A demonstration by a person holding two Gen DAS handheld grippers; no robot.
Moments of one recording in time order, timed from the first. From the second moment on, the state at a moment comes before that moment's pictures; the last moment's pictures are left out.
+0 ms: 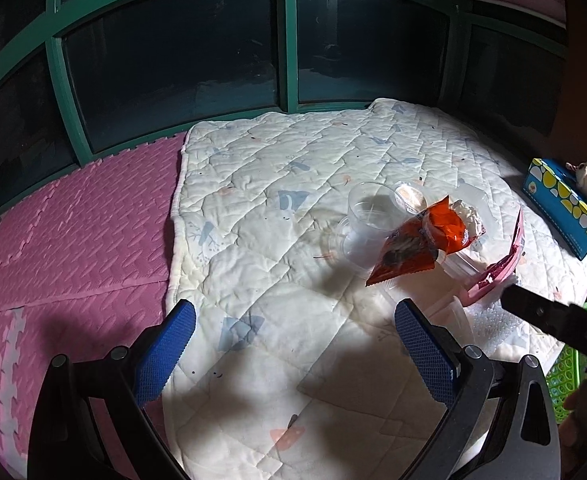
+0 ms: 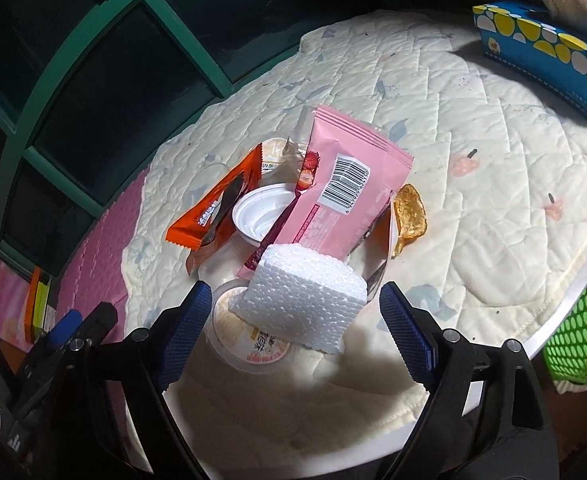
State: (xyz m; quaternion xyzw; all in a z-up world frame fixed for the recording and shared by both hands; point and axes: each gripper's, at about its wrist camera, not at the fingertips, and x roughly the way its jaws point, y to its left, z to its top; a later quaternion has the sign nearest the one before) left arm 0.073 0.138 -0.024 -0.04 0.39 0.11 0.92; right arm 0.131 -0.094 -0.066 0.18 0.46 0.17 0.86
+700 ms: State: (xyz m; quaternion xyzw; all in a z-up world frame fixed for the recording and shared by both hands) left arm 0.118 0.081 -0.022 -0.01 0.38 -0.04 0.92; right arm 0.116 -0.138 -0.058 0.18 0.43 0.14 0.87
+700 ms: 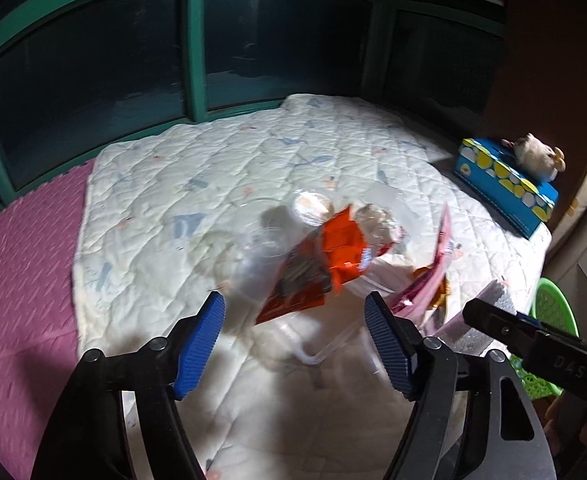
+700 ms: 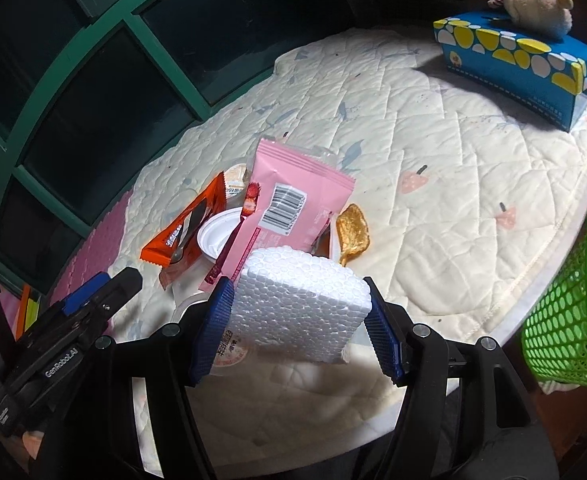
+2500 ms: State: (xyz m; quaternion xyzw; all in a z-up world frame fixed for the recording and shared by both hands) left arm 0.095 -0.117 0.045 0.02 0.35 -0.34 0.88; right arm 0.019 -0.407 -0.097 0.18 0.42 -0.12 0.88
